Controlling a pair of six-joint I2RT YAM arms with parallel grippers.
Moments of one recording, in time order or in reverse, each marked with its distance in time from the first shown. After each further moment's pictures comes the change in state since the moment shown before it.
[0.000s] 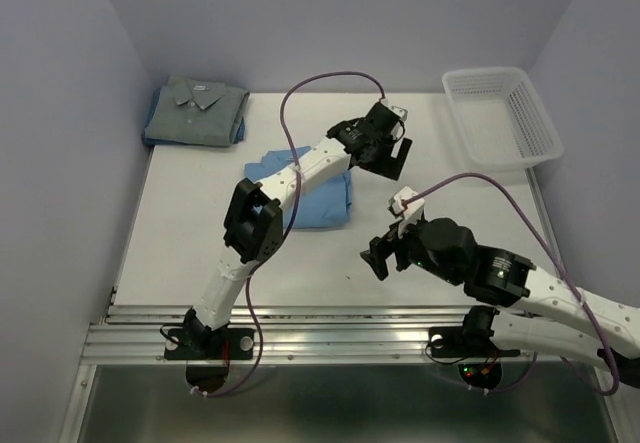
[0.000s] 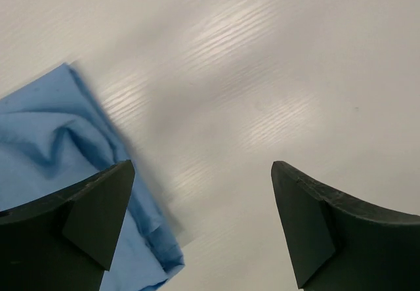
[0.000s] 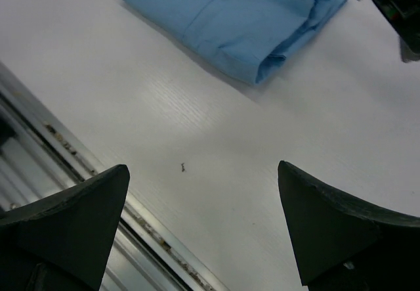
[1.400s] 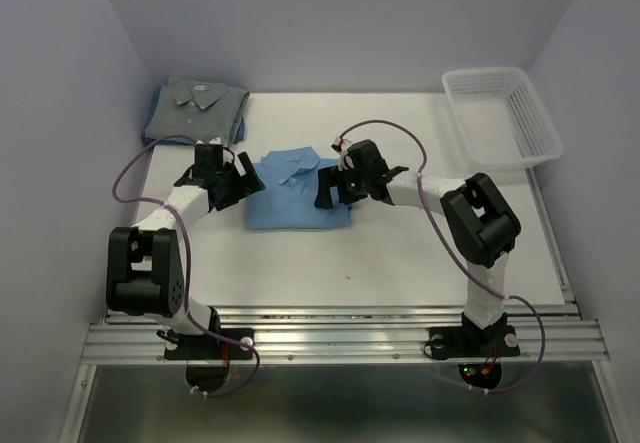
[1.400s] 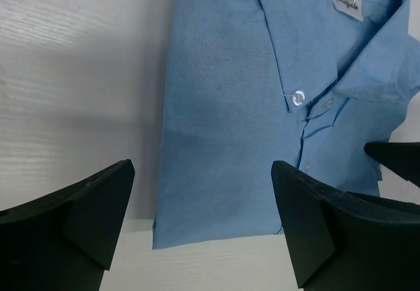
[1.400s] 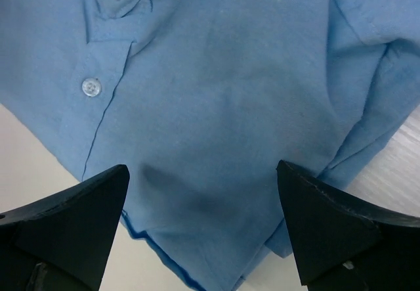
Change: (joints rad) left arm 0.728 -0.797 -1.276 0.547 0.232 -0.225; right arm -0.483 1.135 0.478 0.372 -0.640 0.084
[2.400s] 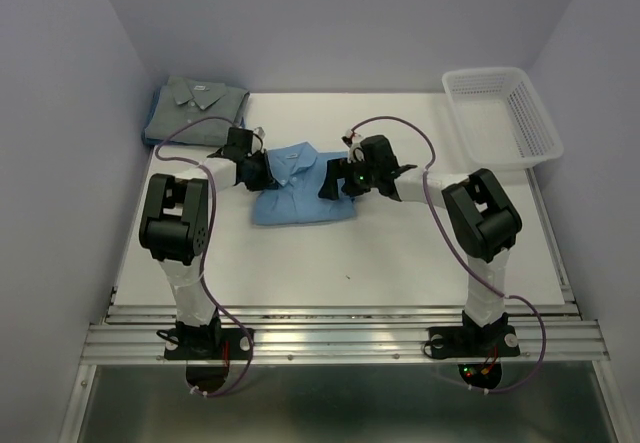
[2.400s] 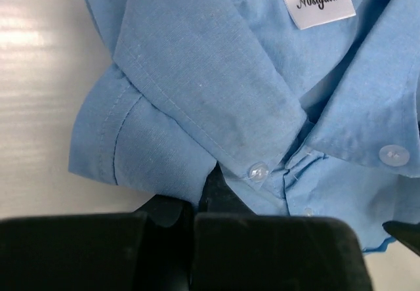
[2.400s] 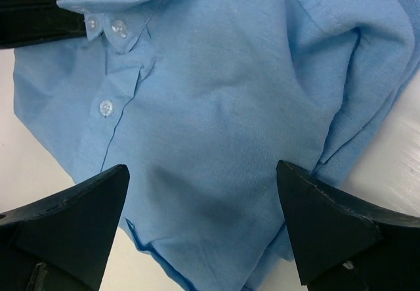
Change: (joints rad) left arm -0.095 0.412 0.245 0.054 0.136 0.147; right arm -0.098 0.035 -0.021 0.127 -0.098 0.028
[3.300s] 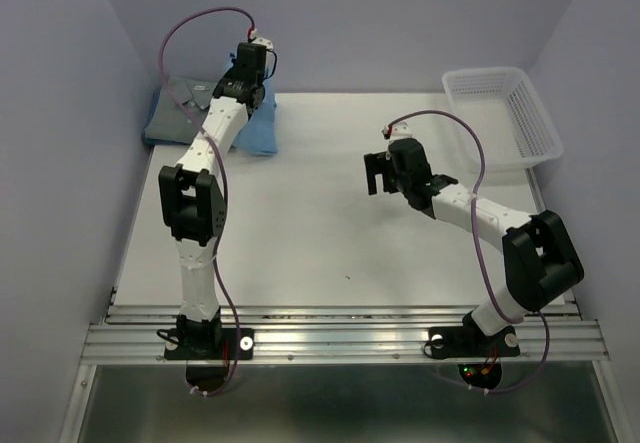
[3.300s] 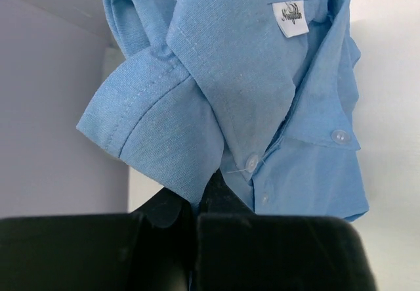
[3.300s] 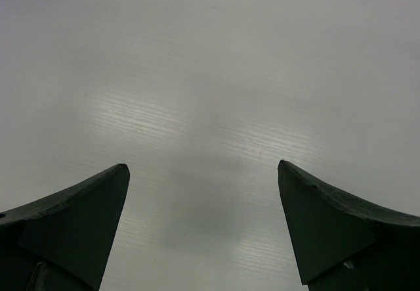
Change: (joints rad) left arm -0.073 0.240 0.956 -0.372 -0.751 0.594; right arm -0.008 -0.443 -0.230 -0.127 0.618 -0.180
